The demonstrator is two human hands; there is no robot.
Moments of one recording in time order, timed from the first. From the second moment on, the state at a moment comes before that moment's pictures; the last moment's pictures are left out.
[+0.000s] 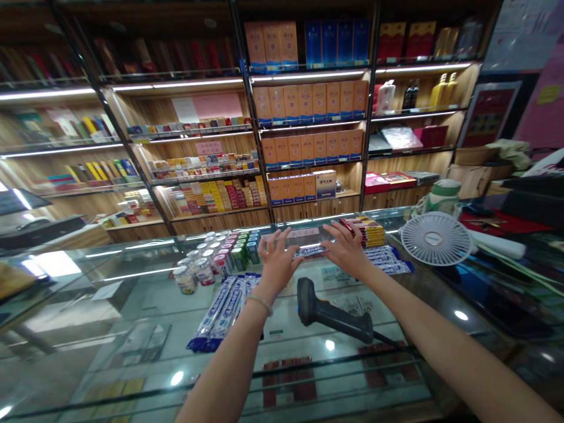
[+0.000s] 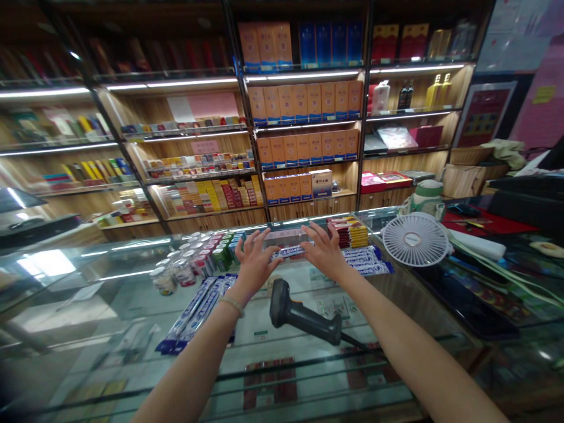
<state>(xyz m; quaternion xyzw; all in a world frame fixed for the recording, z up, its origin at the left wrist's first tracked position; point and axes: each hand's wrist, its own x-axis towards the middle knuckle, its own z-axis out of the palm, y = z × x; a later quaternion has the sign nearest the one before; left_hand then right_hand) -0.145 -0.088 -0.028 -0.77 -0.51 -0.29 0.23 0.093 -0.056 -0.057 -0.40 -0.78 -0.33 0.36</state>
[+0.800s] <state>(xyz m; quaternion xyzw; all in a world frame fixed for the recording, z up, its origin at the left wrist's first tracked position) -0.150 -0.089 -0.041 -0.75 -0.49 -0.33 0.29 0.088 -0.068 -0.048 -0.44 -0.78 -0.17 0.41</state>
